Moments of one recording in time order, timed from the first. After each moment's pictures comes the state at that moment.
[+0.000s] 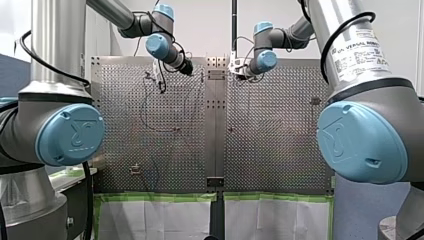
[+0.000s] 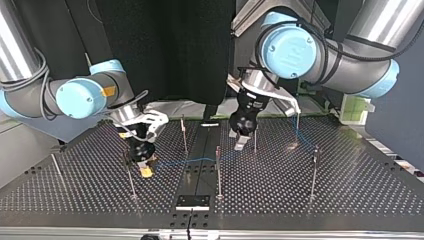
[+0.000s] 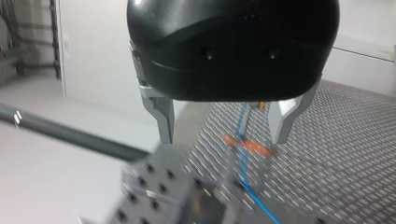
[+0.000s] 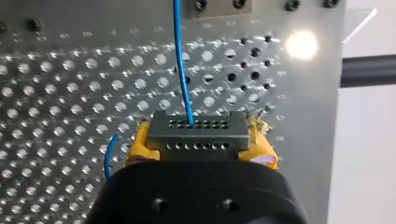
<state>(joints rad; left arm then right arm) -0.31 -1.58 -1.64 -3.10 -1.56 -1.84 2.06 -1.16 1.23 -0.08 1.42 1.66</state>
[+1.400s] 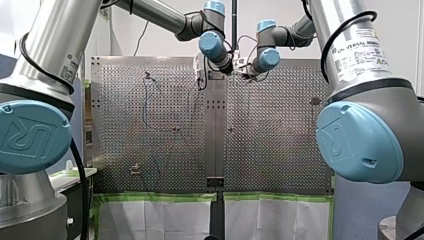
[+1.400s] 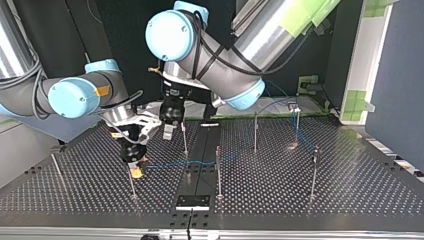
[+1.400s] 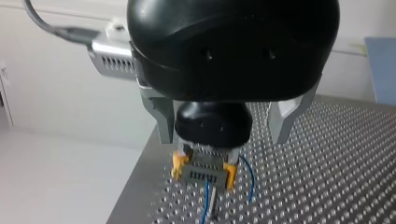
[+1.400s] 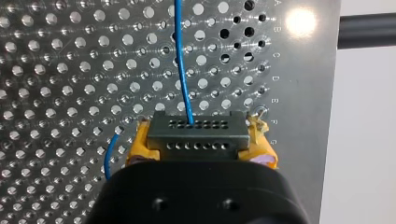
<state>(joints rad) -0.70 -1.88 -1.32 -3.13 -1.99 -1.72 2.05 -1.17 1.24 -0.08 1.47 1.65</state>
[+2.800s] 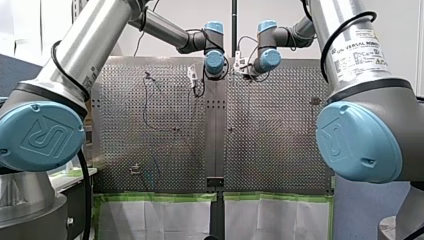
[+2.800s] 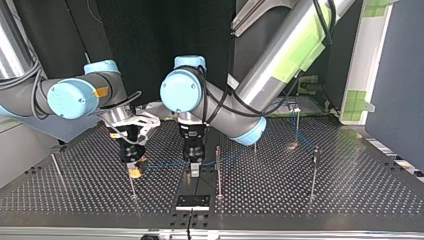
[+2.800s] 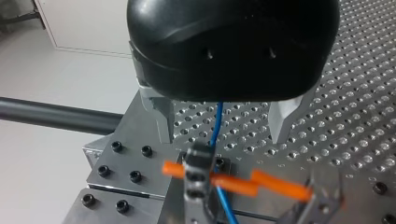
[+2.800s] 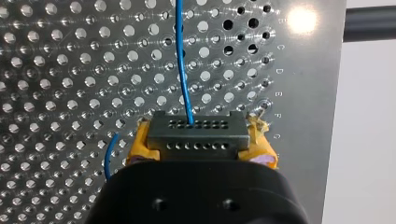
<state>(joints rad) -0.58 -2.04 -1.15 -3.03 -2.13 -1.73 2.04 -1.17 1.24 -0.08 1.47 1.65</state>
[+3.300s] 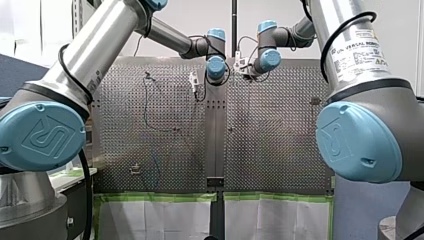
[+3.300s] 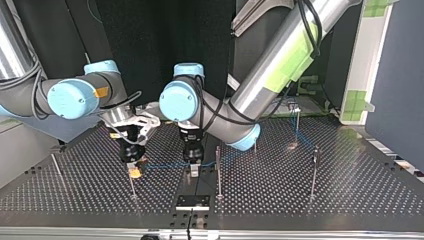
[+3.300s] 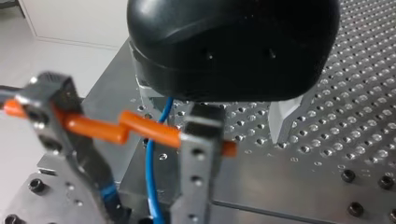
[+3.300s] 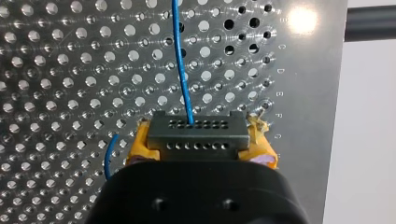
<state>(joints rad) -0.57 -2.11 -1.09 -3.08 -2.13 -1.75 2.04 -1.16 1.24 -0.08 1.47 1.65</state>
